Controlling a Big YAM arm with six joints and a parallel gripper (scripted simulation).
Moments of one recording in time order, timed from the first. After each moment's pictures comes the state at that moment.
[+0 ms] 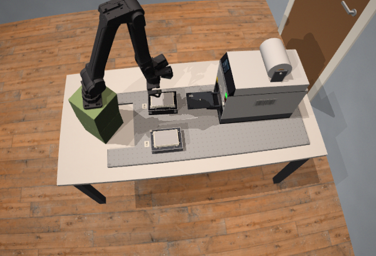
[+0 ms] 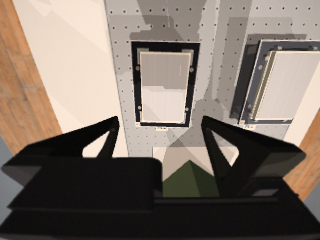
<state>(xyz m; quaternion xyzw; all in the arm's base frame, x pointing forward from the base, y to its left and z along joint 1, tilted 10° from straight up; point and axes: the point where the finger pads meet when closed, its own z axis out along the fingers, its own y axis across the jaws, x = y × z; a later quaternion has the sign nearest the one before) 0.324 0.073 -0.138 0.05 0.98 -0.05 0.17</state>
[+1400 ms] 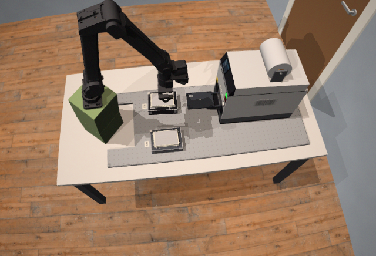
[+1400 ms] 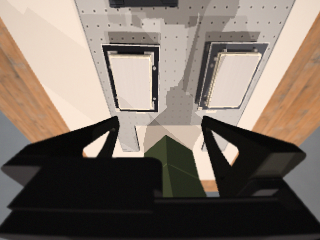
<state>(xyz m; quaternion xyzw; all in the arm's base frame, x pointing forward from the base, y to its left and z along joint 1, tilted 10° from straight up) 0.345 0.008 -0.064 0.05 1.00 -0.05 0.05</state>
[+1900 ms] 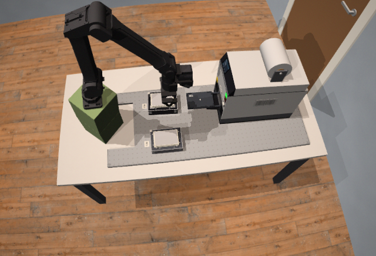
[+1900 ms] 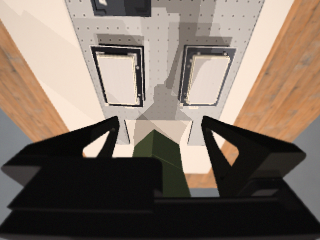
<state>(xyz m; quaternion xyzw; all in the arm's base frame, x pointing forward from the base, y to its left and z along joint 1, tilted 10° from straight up) 0.348 -0.033 -0.022 0.04 1.00 -0.05 0.04</state>
